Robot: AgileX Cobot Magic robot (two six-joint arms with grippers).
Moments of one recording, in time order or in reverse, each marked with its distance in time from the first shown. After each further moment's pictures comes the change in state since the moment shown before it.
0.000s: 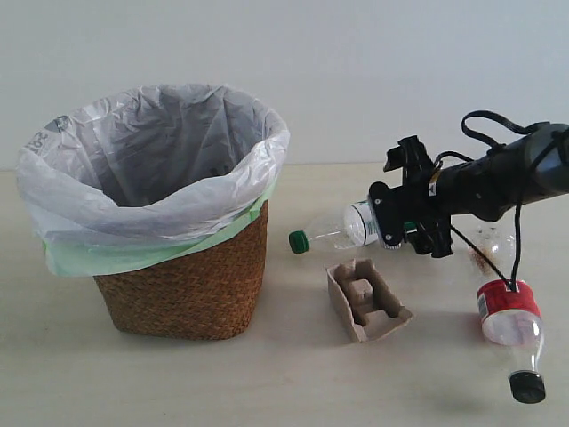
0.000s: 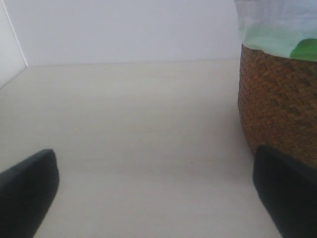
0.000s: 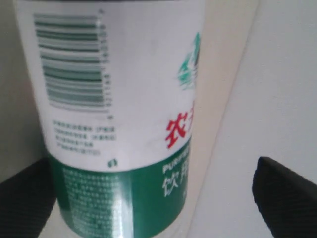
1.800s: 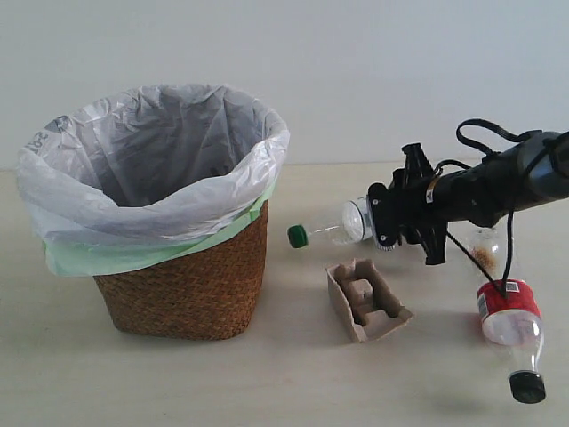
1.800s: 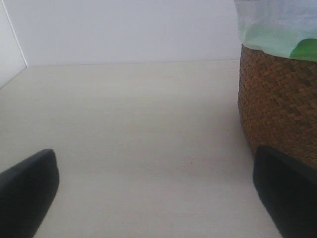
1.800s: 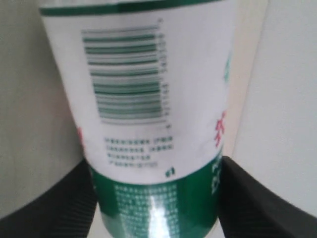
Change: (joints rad) left arm 0.000 0.000 0.000 0.000 0.000 0.000; right arm 0.001 0.034 -0.008 0.010 0.013 0.087
